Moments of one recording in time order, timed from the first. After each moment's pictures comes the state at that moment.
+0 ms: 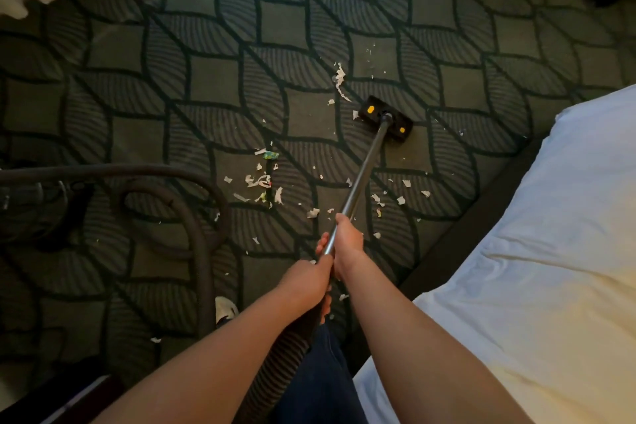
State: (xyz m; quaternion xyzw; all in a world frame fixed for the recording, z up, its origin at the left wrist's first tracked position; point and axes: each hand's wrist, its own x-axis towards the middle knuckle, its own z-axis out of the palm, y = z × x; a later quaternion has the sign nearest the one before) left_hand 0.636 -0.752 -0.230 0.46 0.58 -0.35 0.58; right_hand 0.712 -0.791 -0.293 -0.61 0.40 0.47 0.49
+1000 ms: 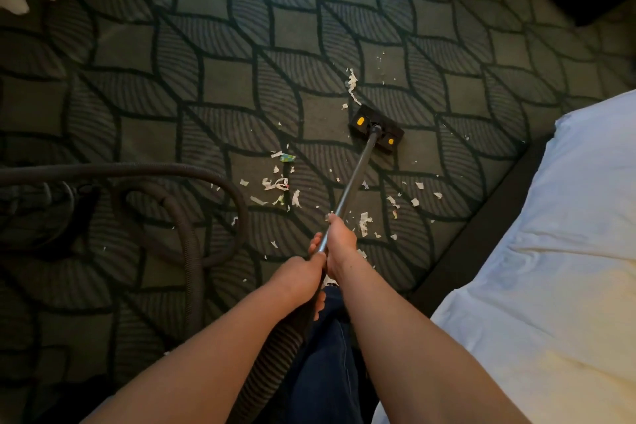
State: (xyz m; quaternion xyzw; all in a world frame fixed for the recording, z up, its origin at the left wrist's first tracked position) left_hand 0.538 -0.652 -0.247 0.48 0.54 -0.33 0.61; right_hand 0.619 -0.697 -0.317 -0.62 0.41 0.45 0.50
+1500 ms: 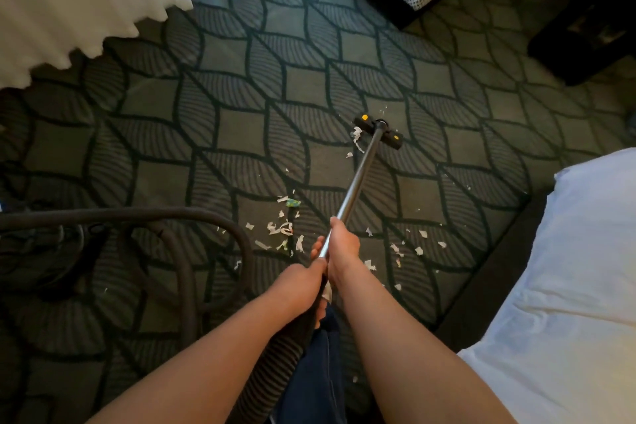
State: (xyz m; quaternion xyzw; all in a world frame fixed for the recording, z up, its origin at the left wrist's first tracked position) left_hand 0.582 -0.605 -0.221 0.51 0.52 -0.27 0.63; right_hand 0.674 -0.639 -0.283 -0.64 0.35 0.41 0.55
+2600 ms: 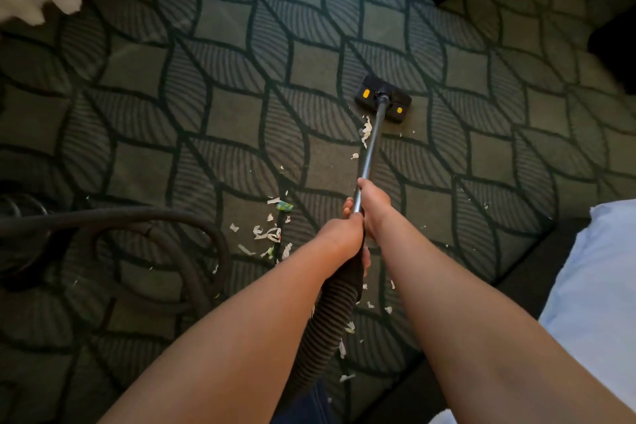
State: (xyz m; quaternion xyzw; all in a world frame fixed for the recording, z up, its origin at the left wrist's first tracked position) left_hand 0.799 -0.561 -0.275 0.40 0.56 -0.28 0.67; right_hand 0.888 -0.581 -0.337 -0.70 0.31 0.46 0.45
